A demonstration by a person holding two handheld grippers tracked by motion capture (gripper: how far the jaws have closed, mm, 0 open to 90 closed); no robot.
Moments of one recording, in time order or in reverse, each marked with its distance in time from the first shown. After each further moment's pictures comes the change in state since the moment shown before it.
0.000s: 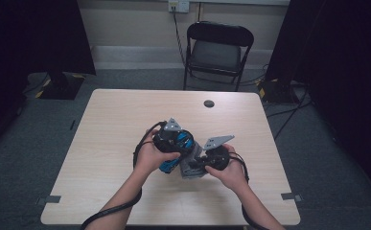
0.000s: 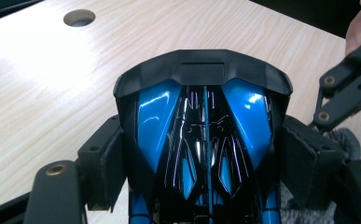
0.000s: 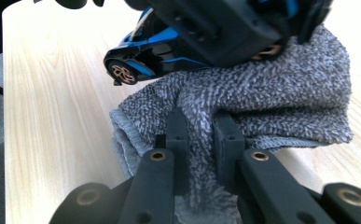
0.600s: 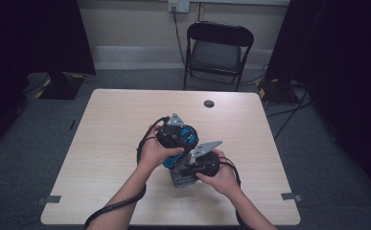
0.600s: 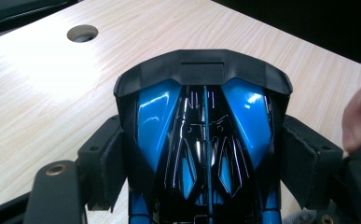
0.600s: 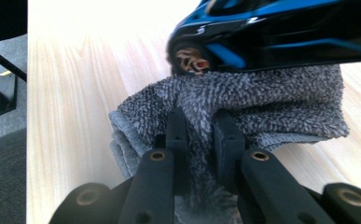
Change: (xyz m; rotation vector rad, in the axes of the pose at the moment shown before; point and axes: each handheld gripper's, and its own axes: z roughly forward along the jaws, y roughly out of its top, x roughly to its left) left arm 0.001 0.017 0.001 -0.021 0.008 -0.012; right arm 0.022 0.003 0.022 0.038 0.070 -0.064
